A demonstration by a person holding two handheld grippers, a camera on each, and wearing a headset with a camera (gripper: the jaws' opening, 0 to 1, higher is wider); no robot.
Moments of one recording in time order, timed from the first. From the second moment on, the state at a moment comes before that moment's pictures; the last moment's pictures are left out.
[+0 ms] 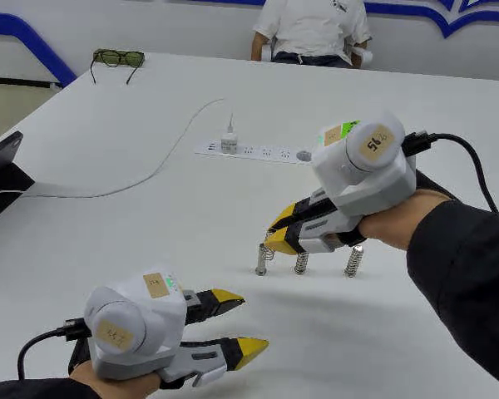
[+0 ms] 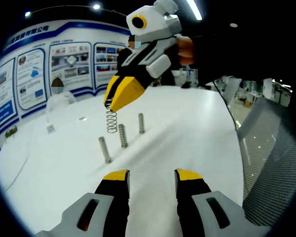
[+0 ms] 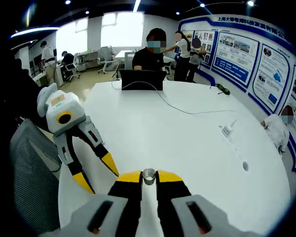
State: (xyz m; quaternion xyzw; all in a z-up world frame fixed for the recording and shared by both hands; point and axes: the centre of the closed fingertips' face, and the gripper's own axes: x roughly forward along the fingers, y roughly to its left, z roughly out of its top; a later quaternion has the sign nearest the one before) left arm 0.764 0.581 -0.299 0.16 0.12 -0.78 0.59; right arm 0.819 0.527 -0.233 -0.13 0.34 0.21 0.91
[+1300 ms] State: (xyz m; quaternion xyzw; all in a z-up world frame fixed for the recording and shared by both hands) left arm 0.769 0.583 -0.303 0.16 0.13 -0.77 0.60; right arm 0.844 0.509 -0.260 -0.11 0.36 0.16 0.91
